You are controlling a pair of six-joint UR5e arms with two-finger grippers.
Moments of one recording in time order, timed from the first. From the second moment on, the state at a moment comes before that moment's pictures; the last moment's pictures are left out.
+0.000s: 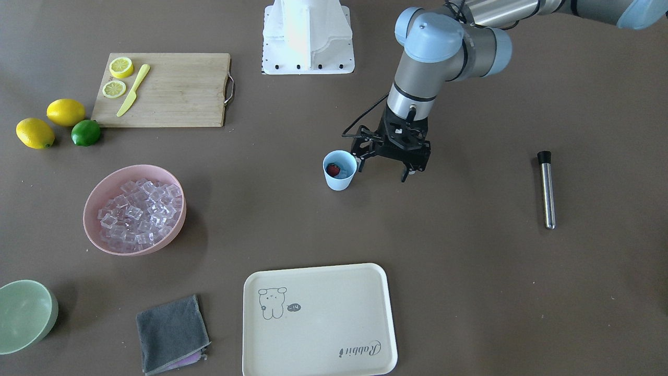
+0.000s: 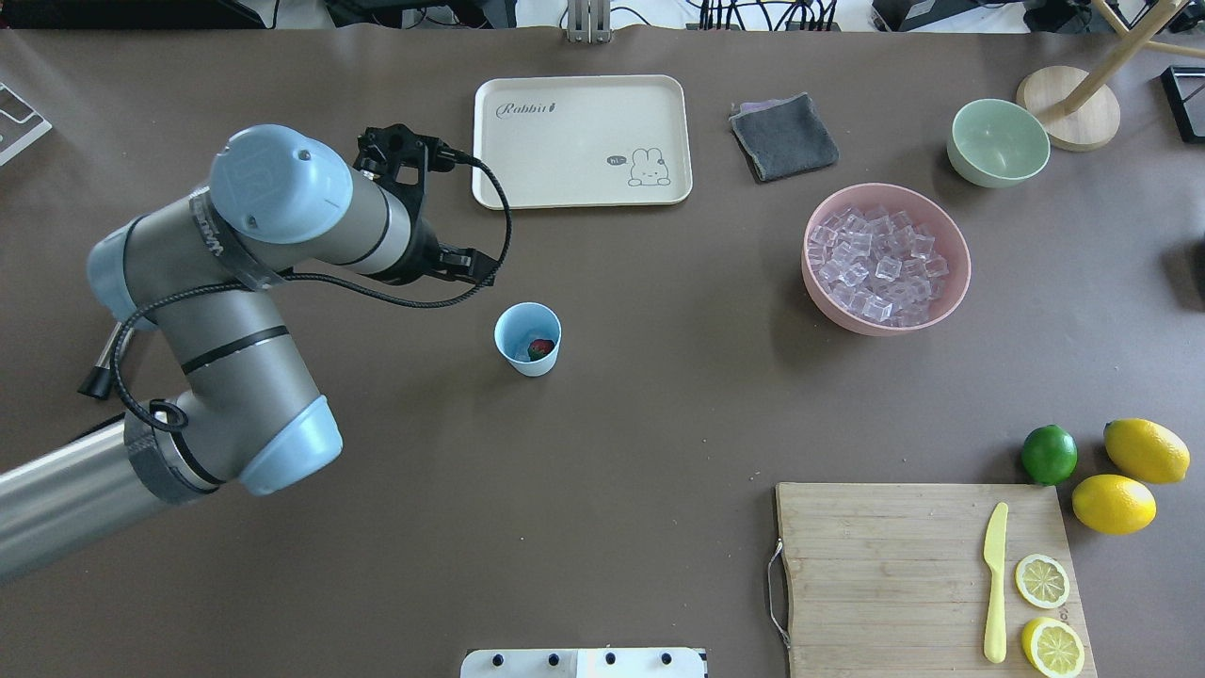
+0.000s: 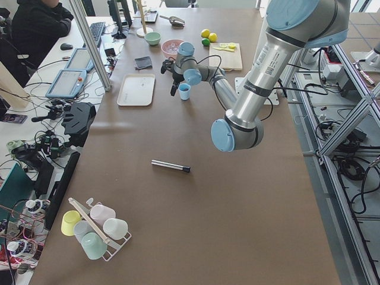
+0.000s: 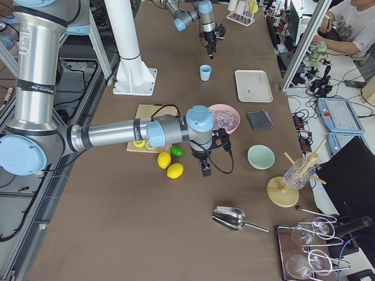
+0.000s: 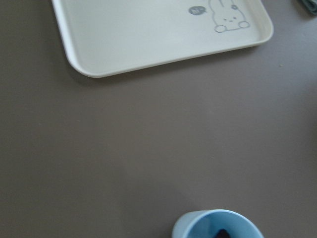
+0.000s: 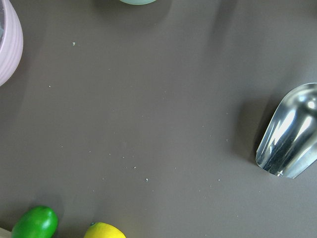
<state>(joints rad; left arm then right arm) -0.71 -2.11 -1.72 -1.80 -1.86 -0.89 1.47 -1.73 1.90 -1.51 2.37 -0.08</state>
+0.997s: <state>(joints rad) -1.23 -2.00 -1.31 -1.83 -2.12 -0.41 1.56 -1.78 1.86 -1.52 2.30 -0.15</state>
